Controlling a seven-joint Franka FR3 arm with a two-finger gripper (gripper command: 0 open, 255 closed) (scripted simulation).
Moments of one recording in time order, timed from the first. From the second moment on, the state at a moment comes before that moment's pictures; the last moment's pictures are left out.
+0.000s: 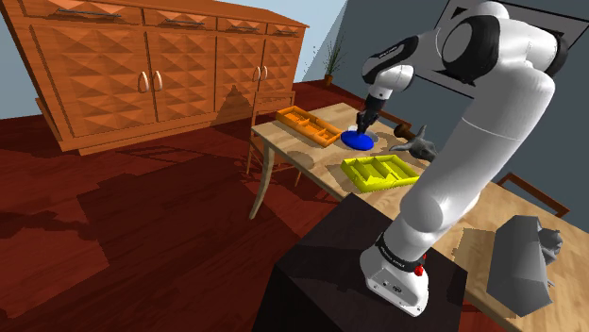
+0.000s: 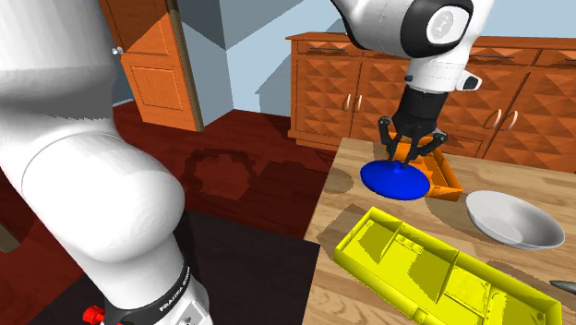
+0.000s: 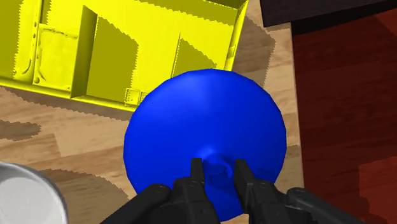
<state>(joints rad) -0.27 0.09 -0.57 -2.12 0.10 2.14 -0.62</state>
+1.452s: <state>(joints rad) -0.45 0.11 -0.73 -2.12 0.11 2.14 -0.97</state>
